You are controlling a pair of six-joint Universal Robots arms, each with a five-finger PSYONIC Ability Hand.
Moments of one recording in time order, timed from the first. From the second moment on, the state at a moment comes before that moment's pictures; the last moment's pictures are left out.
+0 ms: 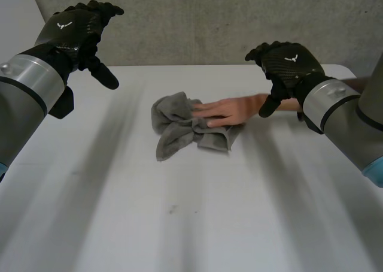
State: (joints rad) left arm 4.37 -1.70 -1.37 3.16 -1.45 3.14; right arm 1.95 -1.24 1.31 0.01 1.35 2.90; left_hand 0.17 0.16 0.17 0.17 0.02; right_hand 0.21 0.22 0.21 0.23 0.04
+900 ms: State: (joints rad) left arm 4.38 -1.74 -1.37 3.20 -1.46 3.15; right arm 2.10 -0.48 0.70 -0.21 1.35 2.99; left_hand 0.17 0.16 0.17 0.17 0.02; right_hand 0.78 0.88 0.86 0.87 0.65
